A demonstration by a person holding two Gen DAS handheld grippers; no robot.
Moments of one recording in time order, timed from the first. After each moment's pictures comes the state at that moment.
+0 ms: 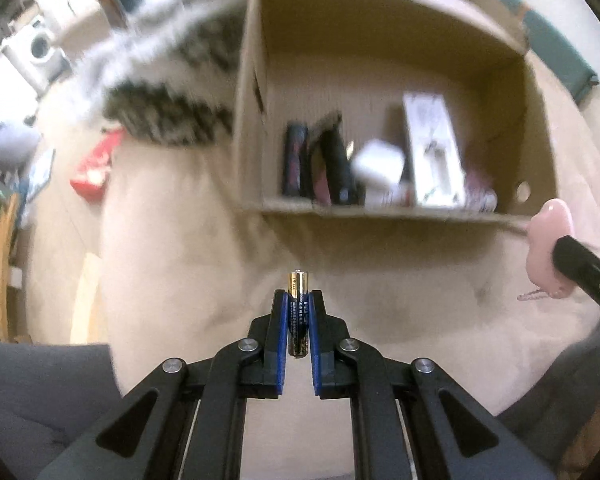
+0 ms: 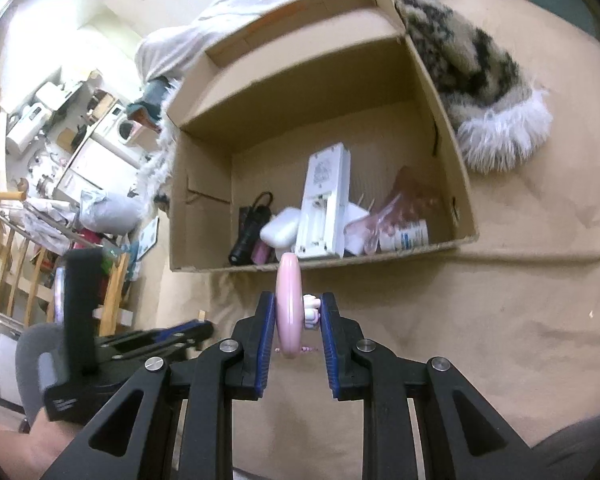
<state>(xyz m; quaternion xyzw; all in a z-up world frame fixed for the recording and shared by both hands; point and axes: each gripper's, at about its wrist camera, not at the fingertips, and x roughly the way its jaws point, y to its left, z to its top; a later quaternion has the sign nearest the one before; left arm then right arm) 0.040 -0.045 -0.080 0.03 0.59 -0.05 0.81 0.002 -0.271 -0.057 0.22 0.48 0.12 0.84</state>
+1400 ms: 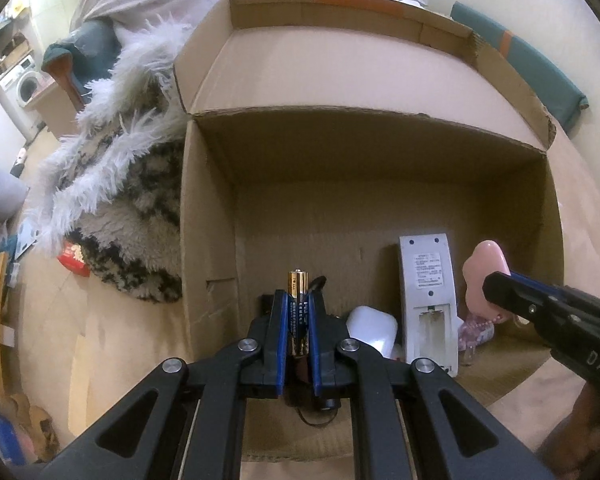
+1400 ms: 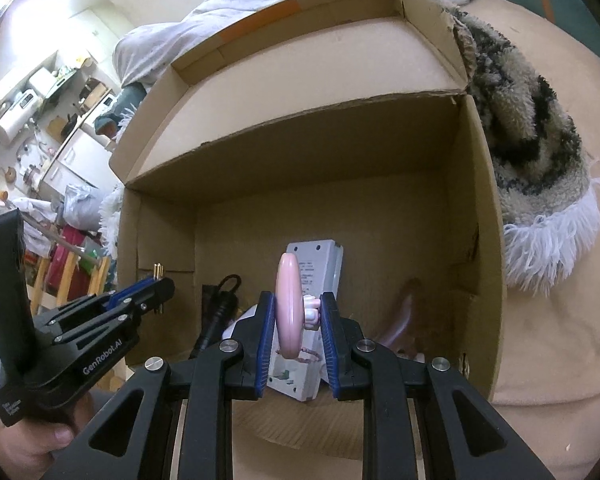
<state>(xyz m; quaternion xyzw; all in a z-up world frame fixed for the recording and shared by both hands) 0.167 -0.081 -0.069 0.04 0.52 -0.08 0.85 0.121 -0.274 -0.073 0.18 0.50 0.12 0.84</state>
